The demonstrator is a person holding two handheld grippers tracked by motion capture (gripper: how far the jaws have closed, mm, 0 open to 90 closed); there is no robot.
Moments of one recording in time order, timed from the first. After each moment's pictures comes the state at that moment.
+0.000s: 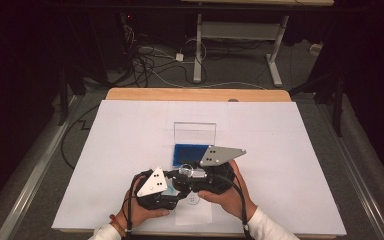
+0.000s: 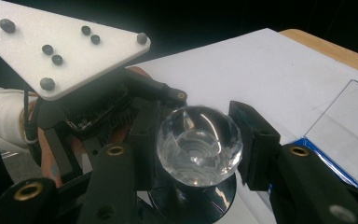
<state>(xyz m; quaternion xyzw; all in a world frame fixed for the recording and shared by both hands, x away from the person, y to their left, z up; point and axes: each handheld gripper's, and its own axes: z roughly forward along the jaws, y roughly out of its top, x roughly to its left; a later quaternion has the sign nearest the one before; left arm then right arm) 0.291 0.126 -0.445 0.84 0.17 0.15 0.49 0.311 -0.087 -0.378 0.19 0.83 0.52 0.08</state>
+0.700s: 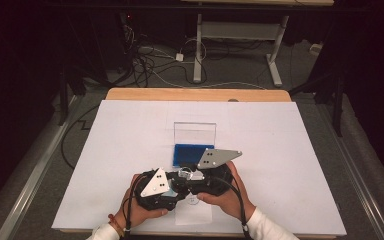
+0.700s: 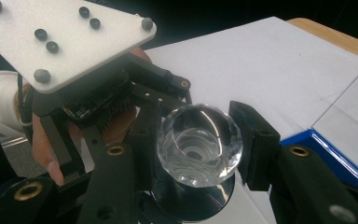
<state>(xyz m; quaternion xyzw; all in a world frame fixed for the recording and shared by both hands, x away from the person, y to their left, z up) 0.290 0.125 -0.442 0.87 0.16 0.16 0.44 0.311 -0.084 -0.387 0.18 0.84 0.51 0.08</state>
